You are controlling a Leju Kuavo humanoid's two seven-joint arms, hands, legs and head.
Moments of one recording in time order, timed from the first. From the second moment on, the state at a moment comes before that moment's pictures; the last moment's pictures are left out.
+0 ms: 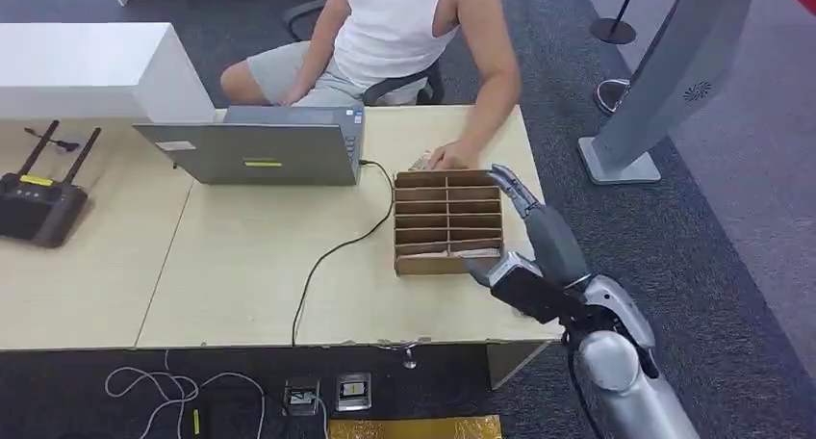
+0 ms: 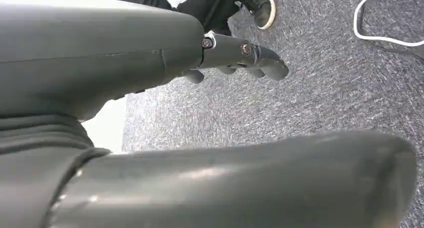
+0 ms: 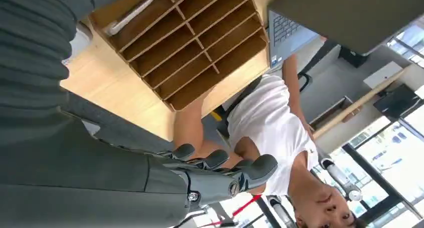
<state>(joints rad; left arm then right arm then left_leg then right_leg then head) -0.13 0.22 -0.26 -0.19 -0.28 0.08 0.08 -0.27 -0.18 0.41 -1.72 0.62 0.00 -0.18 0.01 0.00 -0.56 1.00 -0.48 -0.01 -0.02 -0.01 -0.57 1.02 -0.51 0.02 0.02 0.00</state>
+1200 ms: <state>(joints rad) -0.13 0.20 -0.26 -0.19 -0.31 0.09 0.07 -0.23 -0.17 0.45 -1.55 1.10 -0.05 0.06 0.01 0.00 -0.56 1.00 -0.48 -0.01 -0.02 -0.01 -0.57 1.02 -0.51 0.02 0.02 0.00</state>
